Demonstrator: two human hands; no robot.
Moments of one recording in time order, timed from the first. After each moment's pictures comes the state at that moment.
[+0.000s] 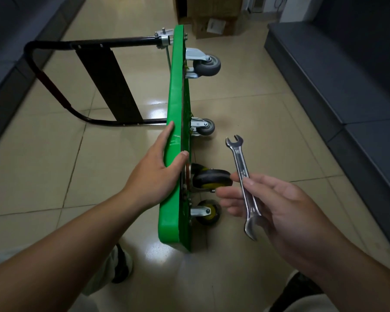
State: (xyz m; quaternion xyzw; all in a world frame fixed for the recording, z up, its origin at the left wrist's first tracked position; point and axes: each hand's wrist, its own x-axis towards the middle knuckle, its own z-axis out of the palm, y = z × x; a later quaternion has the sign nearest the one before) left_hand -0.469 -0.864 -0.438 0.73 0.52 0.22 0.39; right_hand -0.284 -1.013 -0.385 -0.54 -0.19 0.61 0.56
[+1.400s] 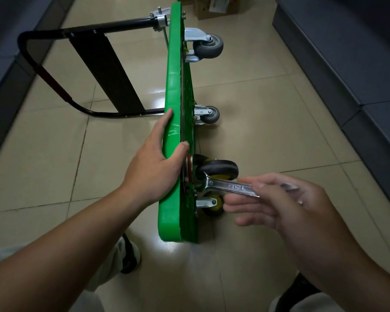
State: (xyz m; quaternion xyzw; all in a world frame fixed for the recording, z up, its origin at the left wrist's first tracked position) left_hand -0.460 -0.872 -0.428 0.72 0.54 0.21 0.38; right_hand -0.283 -1.026 -0.393 -0.59 -0.23 0.54 0.56
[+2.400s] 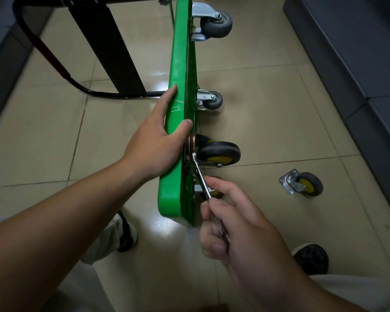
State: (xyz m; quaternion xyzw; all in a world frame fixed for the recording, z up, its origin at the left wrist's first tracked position) left_hand -0.461 -0.870 -0.432 0.71 0.54 0.22 0.38; right_hand -0.353 -1.041 -0.416 -0.50 -0.15 0.66 0.53
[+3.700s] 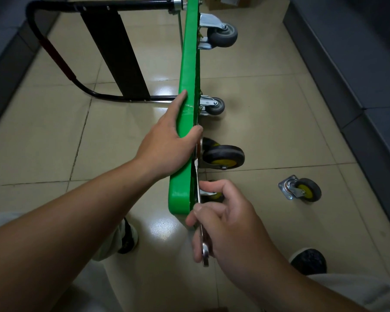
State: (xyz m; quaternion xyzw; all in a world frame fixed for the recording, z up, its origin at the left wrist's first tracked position) left_hand -0.461 -0.874 -0.423 0.72 0.54 0.22 0.38; right_hand -0.369 -1.036 -0.423 -0.57 -0.29 0.61 0.47
